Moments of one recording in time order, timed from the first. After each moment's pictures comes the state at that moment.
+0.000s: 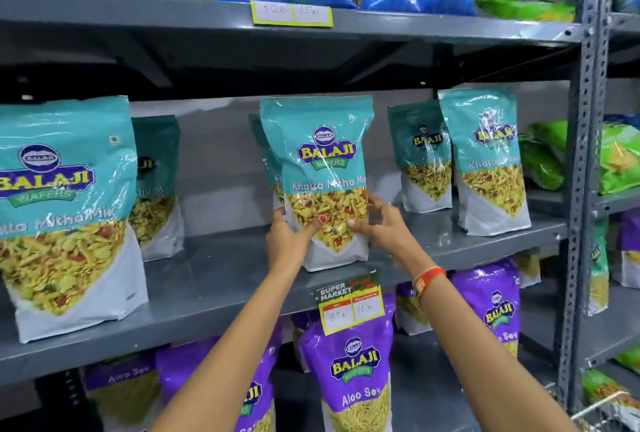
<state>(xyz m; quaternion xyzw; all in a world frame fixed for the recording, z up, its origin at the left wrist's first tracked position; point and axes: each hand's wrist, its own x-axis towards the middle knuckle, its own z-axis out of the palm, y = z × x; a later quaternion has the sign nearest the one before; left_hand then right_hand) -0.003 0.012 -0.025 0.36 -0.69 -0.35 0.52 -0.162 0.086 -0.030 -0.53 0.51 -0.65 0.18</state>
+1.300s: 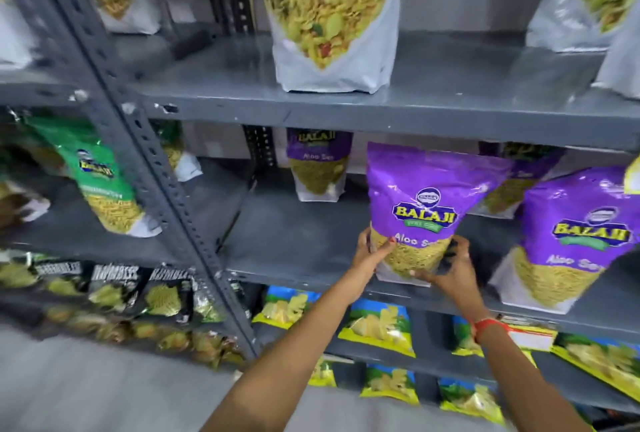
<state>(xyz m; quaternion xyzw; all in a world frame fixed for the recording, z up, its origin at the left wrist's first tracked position) 0.203 -0.001 -0.333 0.46 -0.43 -0.66 0.41 0.041 0.037 -0.352 -0.52 0.61 -0.51 0.31</state>
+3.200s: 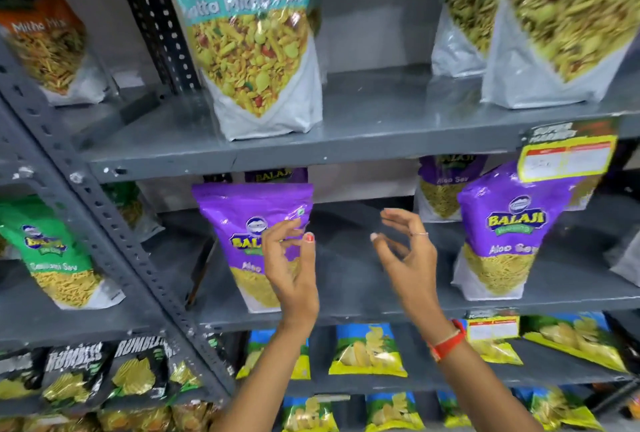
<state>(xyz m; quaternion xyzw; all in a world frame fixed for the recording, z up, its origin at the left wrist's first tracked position) 0.244 0.062 -0.222 0.33 -0.53 -0.25 0.74 0.105 0.083 -0.237 -0.48 0.50 -0.69 0.19</state>
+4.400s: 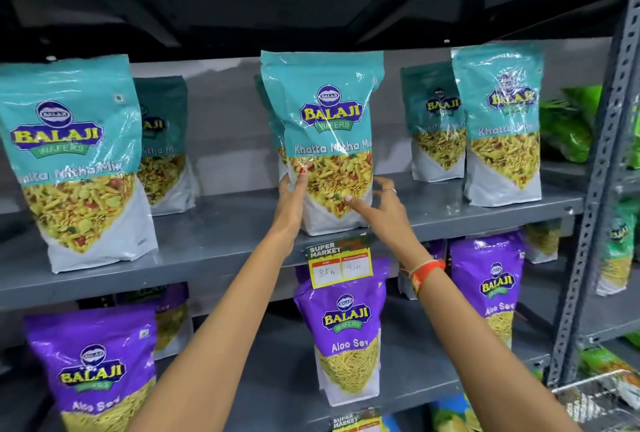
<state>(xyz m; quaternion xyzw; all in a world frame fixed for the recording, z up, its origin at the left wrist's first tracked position) -0.012 0.045 -0.031 0.32 -0.63 -0.51 0.50 -0.153 0.112 -0.054 -0.50 0.56 -0.64 0.12</state>
